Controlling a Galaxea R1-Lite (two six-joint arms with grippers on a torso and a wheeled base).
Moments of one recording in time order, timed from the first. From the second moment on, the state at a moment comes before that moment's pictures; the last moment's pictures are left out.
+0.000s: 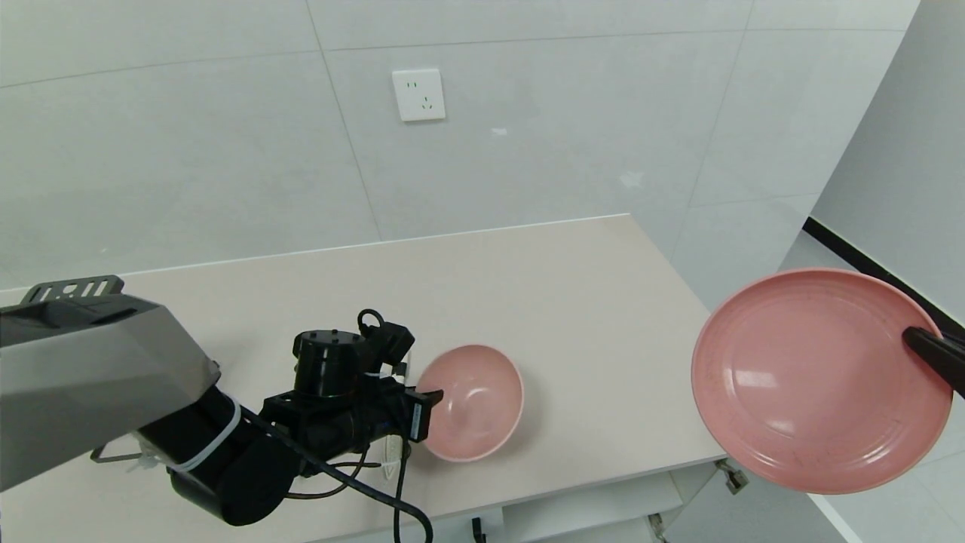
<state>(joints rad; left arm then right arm) -0.37 2.08 -0.61 -0.95 -0.17 -0.04 0.10 1.03 -0.11 -1.09 0.28 -0.06</state>
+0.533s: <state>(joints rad) -0.36 1.82 -0.61 -0.96 -0.18 -0.04 0.10 1.02 -0.12 -1.10 0.28 -0.06</state>
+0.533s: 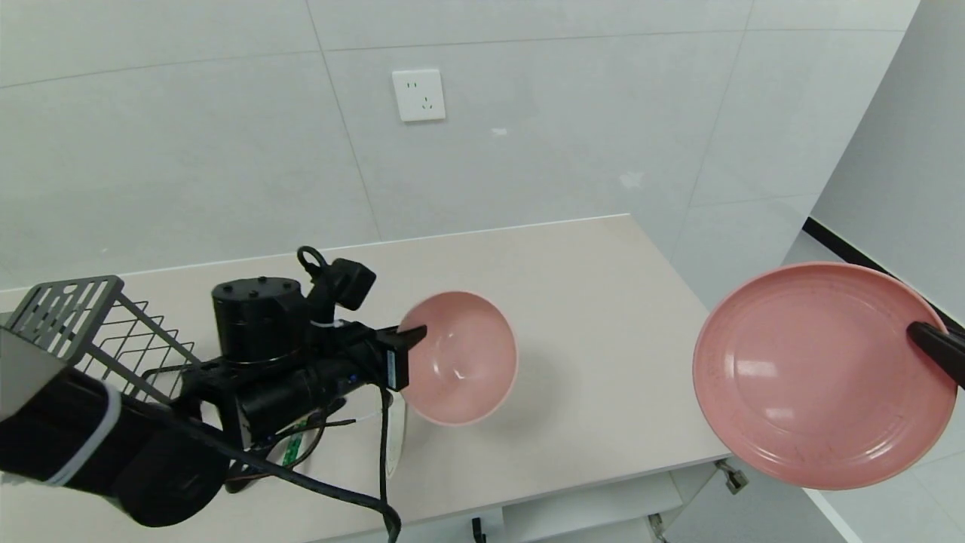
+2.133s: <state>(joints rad) -0.48 1.43 -0.12 -1.34 -0.26 -0.18 0.19 1.03 -0.16 -1.16 0.32 0.24</state>
